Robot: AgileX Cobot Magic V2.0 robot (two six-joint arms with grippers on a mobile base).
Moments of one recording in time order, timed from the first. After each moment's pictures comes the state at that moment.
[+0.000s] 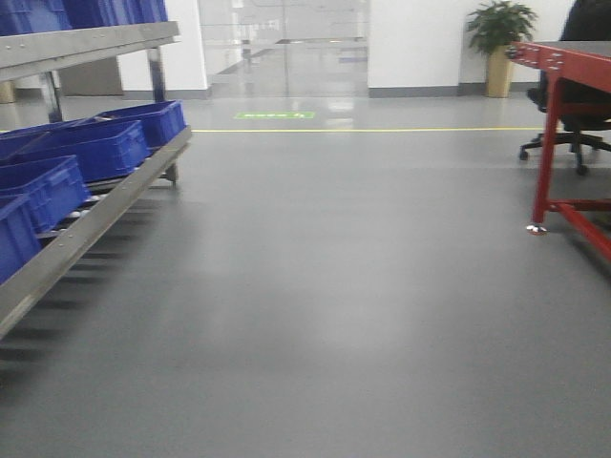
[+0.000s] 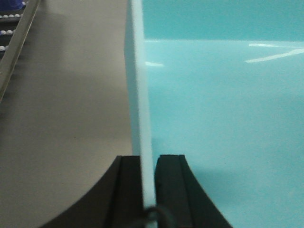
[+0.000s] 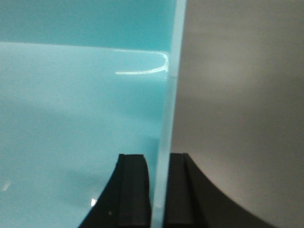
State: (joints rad) left arm -0.33 1.47 -1.82 0.21 0.94 -0.35; right arm 0.28 1.56 -1.89 -0.02 0.89 0.16
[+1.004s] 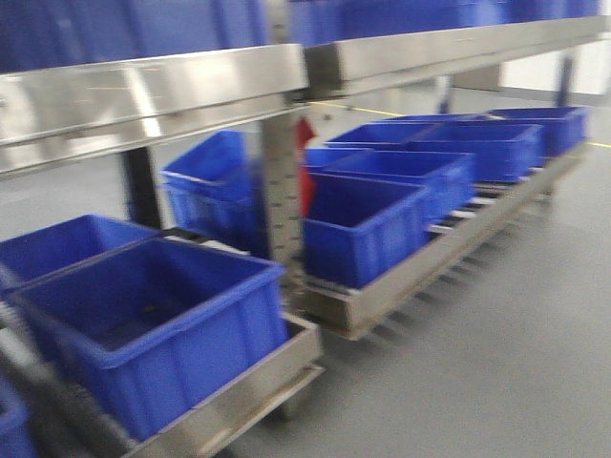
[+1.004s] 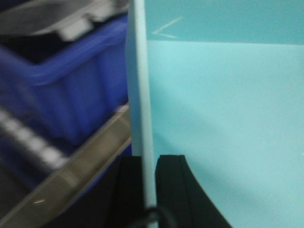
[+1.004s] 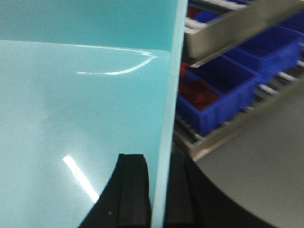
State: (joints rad) left arm -0.33 1.47 -1.82 0.21 0.92 -0.35; right arm 0.28 1.56 -1.89 -0.02 0.89 0.16
